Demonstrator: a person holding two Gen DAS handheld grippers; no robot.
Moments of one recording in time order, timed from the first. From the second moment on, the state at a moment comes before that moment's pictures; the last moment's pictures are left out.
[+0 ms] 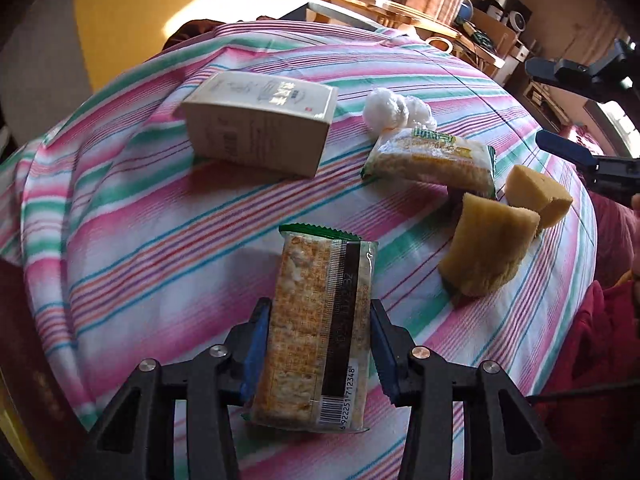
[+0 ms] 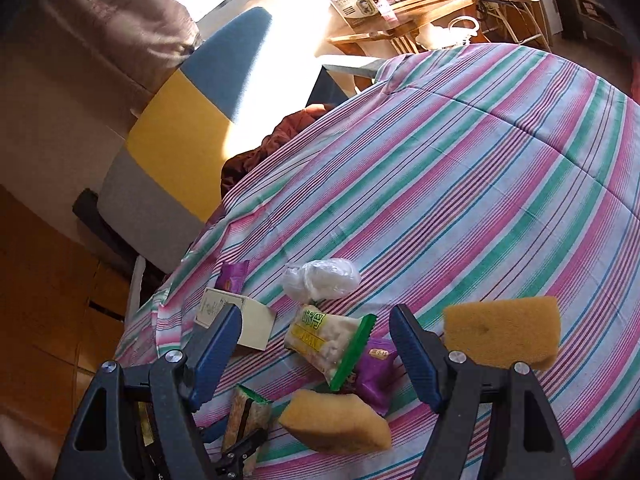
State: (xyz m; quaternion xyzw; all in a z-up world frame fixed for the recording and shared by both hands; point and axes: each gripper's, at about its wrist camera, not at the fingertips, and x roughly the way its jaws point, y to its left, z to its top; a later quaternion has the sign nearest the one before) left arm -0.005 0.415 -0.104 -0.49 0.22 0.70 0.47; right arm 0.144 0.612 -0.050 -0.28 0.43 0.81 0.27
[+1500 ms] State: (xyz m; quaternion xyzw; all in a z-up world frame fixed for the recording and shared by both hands) left arm -0.018 0.281 -0.040 -0.47 0.06 0.74 0.48; right arm -0.138 0.568 -0.119 -0.59 0.03 0.80 0.12
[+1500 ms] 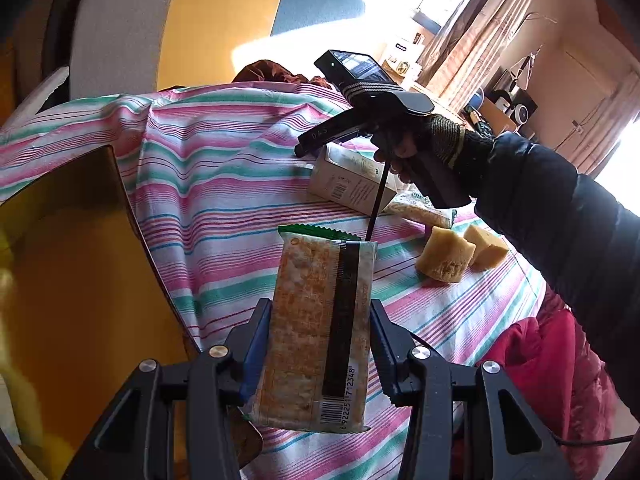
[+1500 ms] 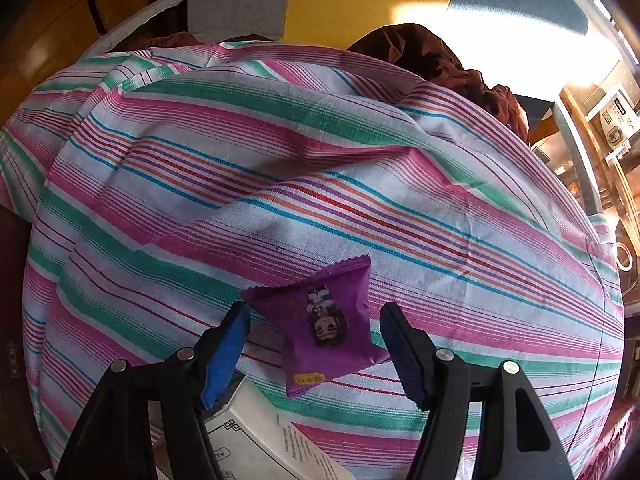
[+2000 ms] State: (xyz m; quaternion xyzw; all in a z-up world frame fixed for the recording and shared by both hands) left arm -0.021 0.222 -0.016 -0.45 0.04 0.78 0.43; right arm -0.107 0.512 -0.035 -0.48 0.10 0.86 0.12
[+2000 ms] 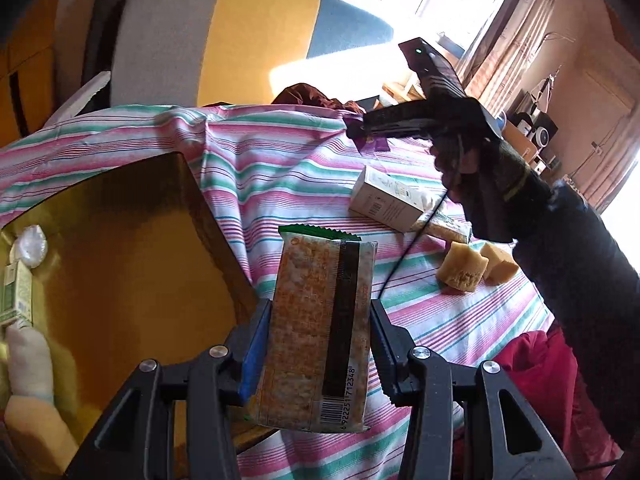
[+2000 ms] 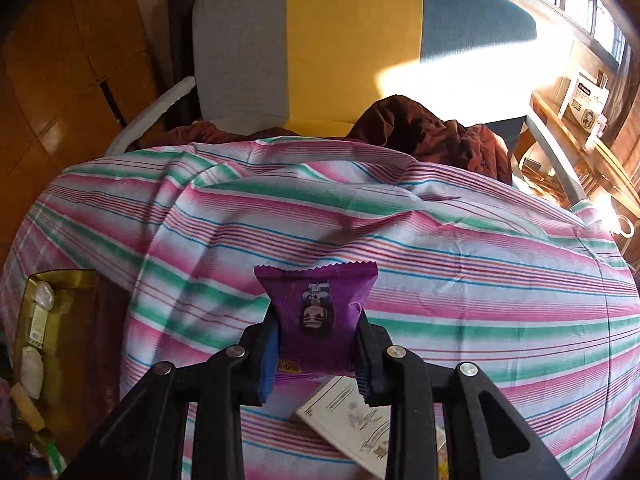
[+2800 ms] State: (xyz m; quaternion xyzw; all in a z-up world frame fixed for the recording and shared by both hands) left arm -0.043 0.061 -0.004 -0.38 0.04 0.91 0.18; right arm 0.010 0.413 -0.119 -0.53 0.14 0.83 0.07
